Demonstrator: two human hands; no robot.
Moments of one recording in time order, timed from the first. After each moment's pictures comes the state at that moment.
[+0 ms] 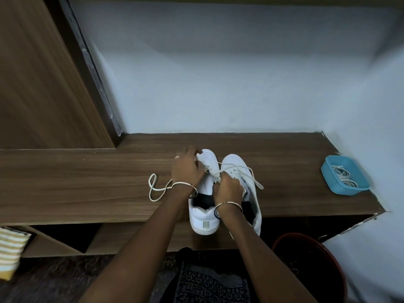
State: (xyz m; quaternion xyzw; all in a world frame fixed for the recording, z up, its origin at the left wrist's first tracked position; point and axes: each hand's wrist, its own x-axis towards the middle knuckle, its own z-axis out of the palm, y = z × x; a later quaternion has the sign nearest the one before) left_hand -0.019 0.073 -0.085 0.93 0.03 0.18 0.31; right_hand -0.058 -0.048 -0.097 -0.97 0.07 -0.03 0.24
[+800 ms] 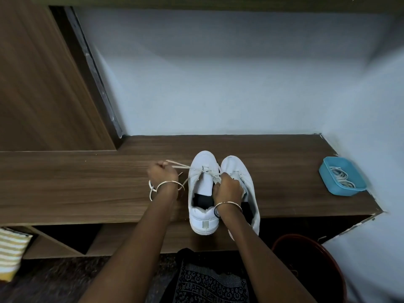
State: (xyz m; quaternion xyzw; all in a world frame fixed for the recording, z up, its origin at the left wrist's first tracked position) left_hand -0.025 0.108 -0.096 0.72 0.37 0.23 0.54; right_hand -0.056 -0.050 -0.100 -0.97 0.08 -0.04 0.25
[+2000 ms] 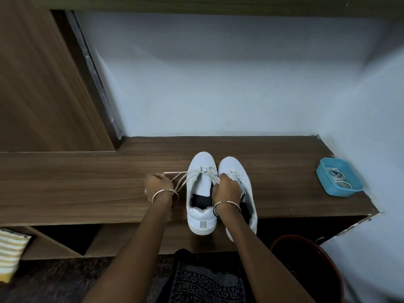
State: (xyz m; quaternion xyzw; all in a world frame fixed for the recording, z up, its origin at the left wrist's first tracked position) left_hand -0.042 0.115 -0.113 0.75 0.42 0.16 0.49; right_hand -0.057 -0.055 -0.099 -0.97 0.08 -0.03 0.24
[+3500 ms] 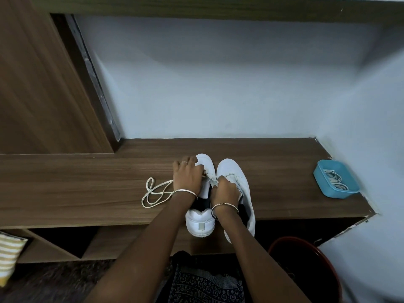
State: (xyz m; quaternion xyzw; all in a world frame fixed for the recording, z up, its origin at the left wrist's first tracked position) left_hand -0.025 0.060 -0.096 0.99 -0.01 0.13 -0.01; right_hand -0.061 -0.053 -0.092 -0.97 0.09 -0.02 0.24
